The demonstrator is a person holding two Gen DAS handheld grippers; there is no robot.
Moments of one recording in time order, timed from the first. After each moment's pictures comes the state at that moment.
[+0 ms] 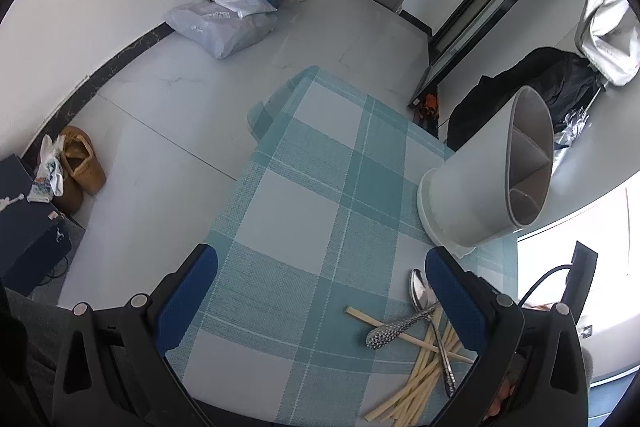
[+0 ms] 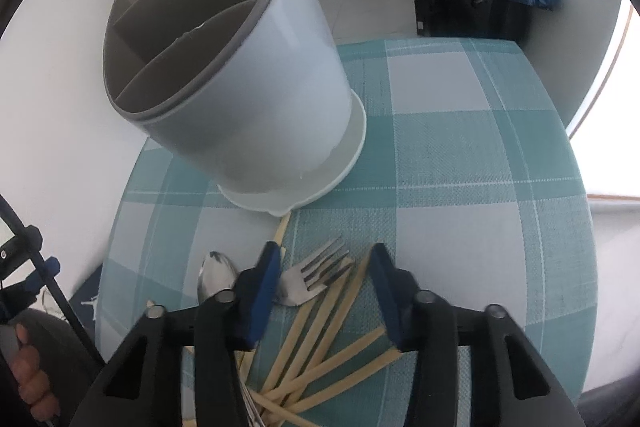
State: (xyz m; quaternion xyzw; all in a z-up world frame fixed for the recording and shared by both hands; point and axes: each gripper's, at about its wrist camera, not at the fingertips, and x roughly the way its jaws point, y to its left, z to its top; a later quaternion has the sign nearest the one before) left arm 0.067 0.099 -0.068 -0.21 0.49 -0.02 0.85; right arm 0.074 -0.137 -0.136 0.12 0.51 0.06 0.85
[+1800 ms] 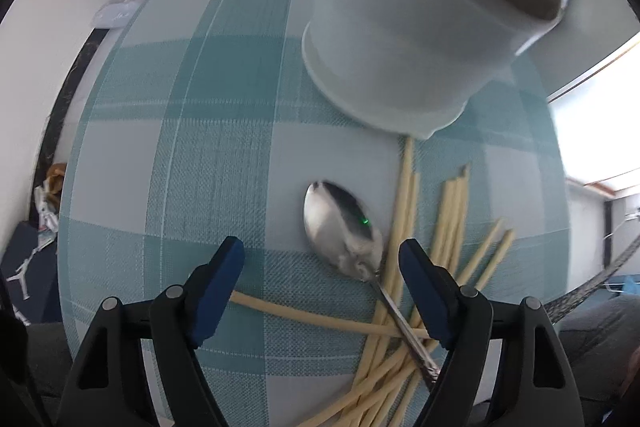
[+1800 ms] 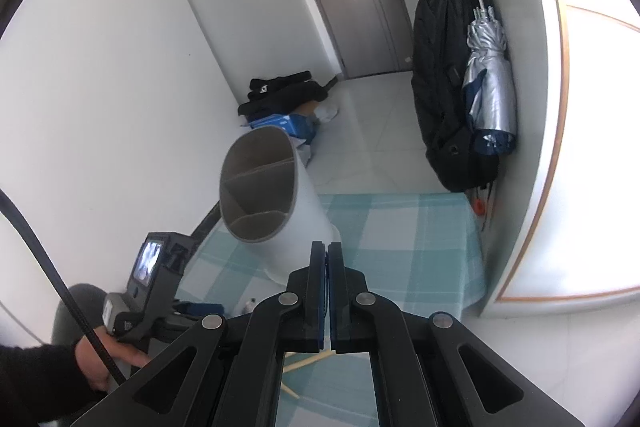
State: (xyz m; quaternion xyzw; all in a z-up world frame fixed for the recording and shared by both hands) left arm 0.086 -0.042 -0.117 -0.02 0.63 -0.06 0.77; right arm -0.006 -0.243 -0.003 0.12 0.33 0.15 0.92
